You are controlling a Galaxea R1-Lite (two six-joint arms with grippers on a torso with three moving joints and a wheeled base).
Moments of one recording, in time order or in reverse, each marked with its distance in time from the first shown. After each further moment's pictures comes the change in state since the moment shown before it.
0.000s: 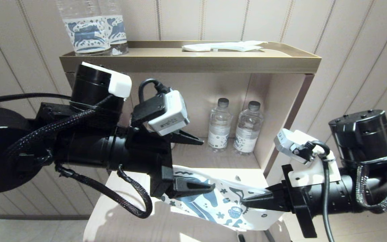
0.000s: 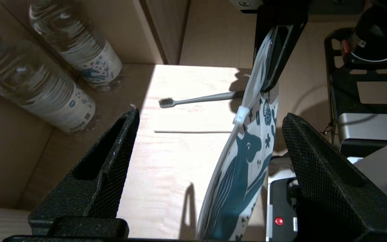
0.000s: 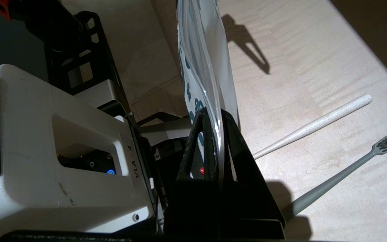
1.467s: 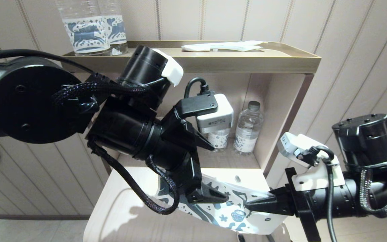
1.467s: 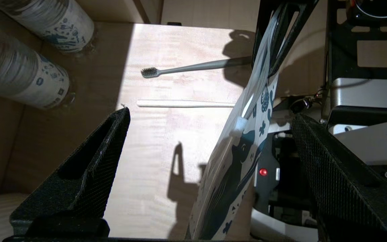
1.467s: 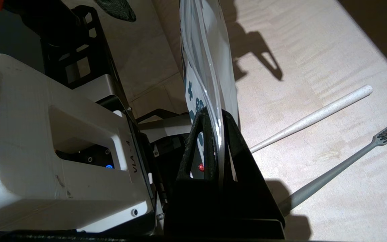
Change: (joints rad) left arm -0.094 0.141 -0.386 0.491 0.166 0.057; right arm -0.009 -0.014 0.029 -0.002 0.003 -0.017
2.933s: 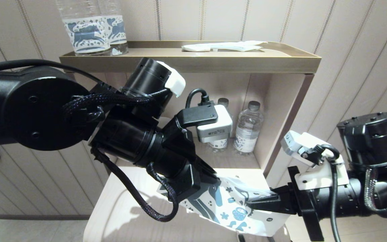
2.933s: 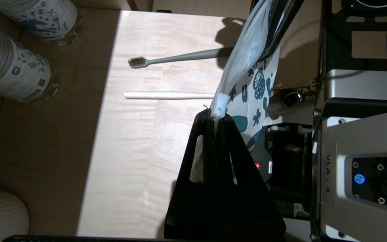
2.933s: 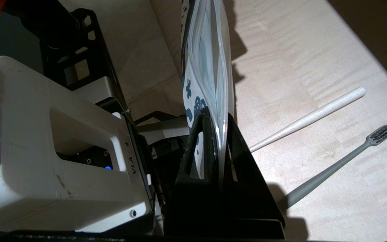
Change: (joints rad) left arm -0.003 0.007 0.036 -0.002 -0.009 -0.001; right arm -0.005 -0.014 0.000 -0.001 -0.001 0.000
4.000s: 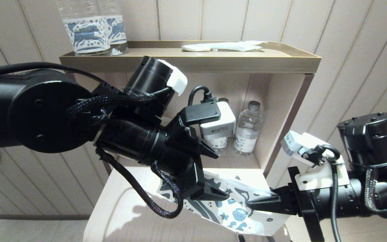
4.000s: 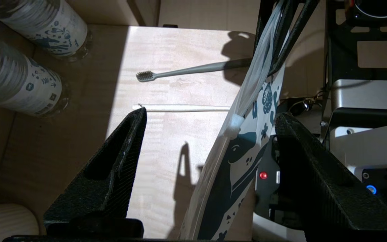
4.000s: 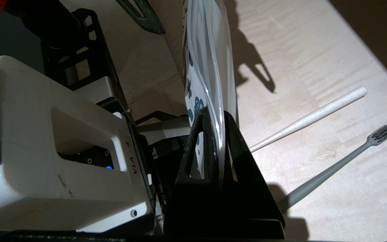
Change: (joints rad) left arm -0.002 0.006 0.008 -0.061 -0.007 0.002; right arm -0.001 -0.002 0.002 0.001 0.002 0.001
